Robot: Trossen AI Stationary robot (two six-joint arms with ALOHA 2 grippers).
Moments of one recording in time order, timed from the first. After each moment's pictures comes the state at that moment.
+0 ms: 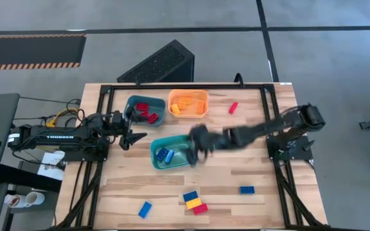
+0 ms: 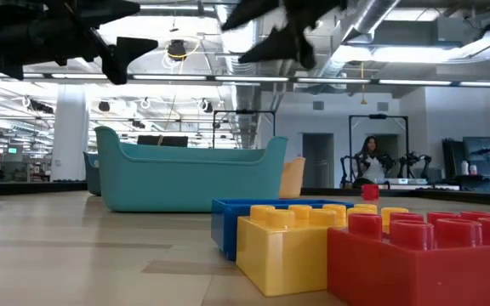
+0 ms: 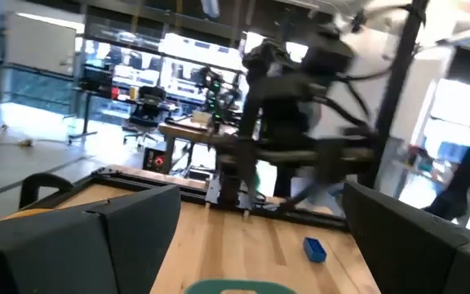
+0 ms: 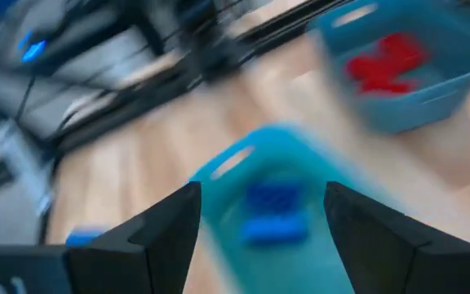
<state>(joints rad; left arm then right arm) 0.20 0.63 0.13 0.72 0.19 -0.26 0.16 1.62 1.17 -0.04 0.31 0.56</state>
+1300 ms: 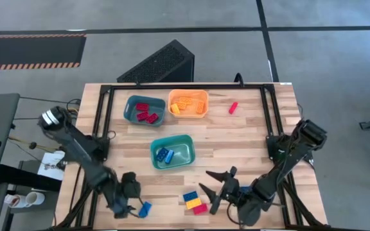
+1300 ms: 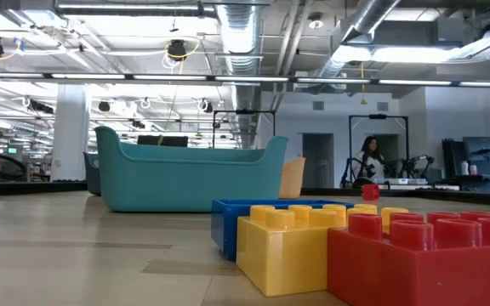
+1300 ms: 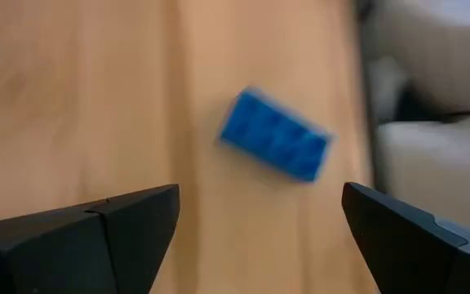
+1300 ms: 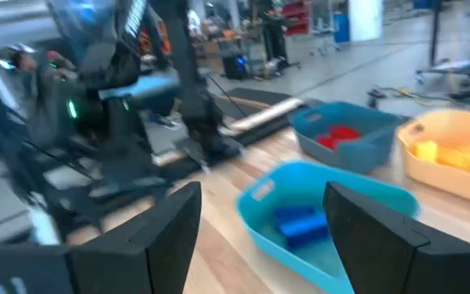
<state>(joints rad) -0.86 1.44 0.74 -0.30 -0.12 -0.85 0.82 1.76 1.12 0.26 1.36 0.63</state>
